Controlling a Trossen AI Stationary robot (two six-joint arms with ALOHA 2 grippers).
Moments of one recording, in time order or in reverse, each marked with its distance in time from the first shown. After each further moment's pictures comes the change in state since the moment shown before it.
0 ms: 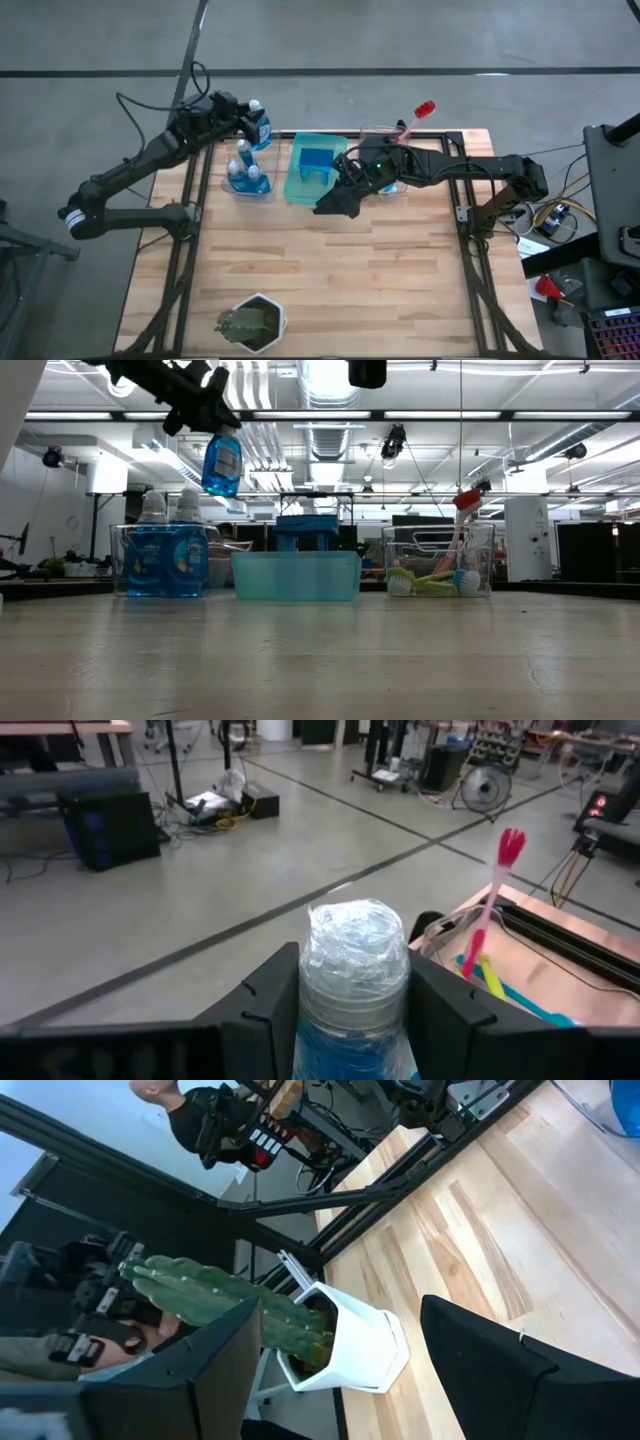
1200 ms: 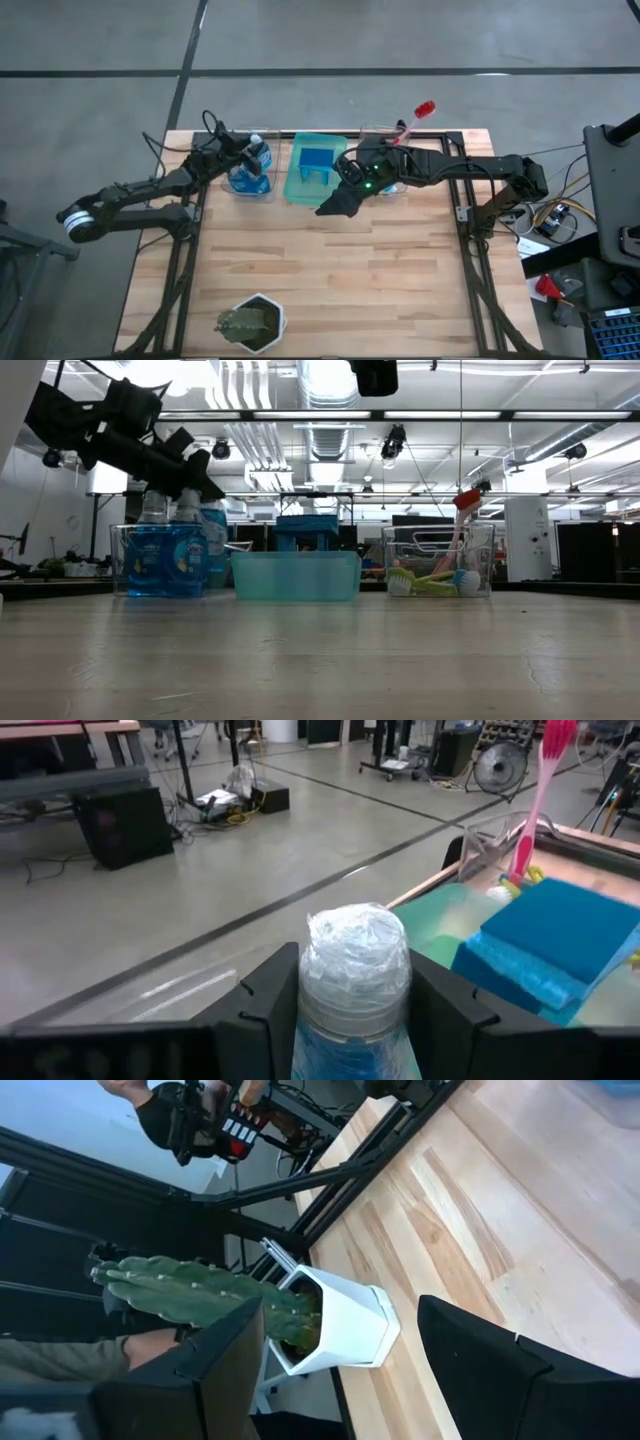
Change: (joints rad) left arm 0.019 -0.033 -0.605 0.589 -0.006 0.076; right arm -0.003 0.000 0.000 -0.081 0.006 0.070
